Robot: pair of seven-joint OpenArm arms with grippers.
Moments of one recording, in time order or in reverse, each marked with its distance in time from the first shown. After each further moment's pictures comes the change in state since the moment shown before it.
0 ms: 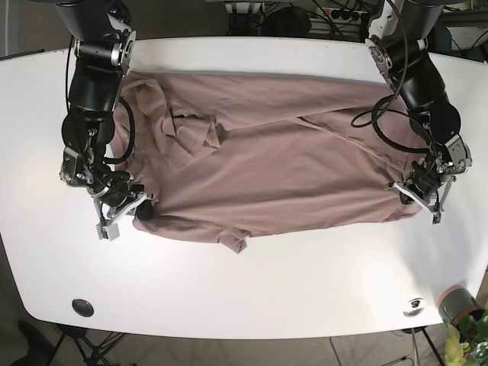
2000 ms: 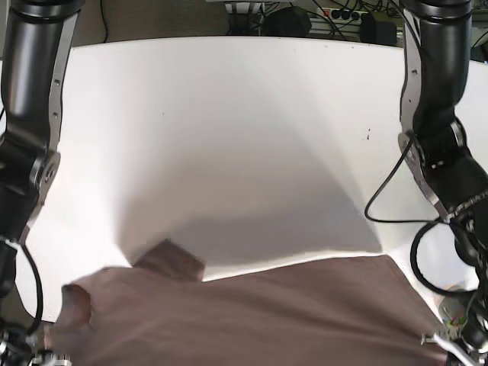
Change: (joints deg) left arm -35.2 -3.8 16.3 15.4 -0.3 -0.5 9.5; right arm 43.1 14.5 -7.6 4.7 7.0 0.5 -21.3
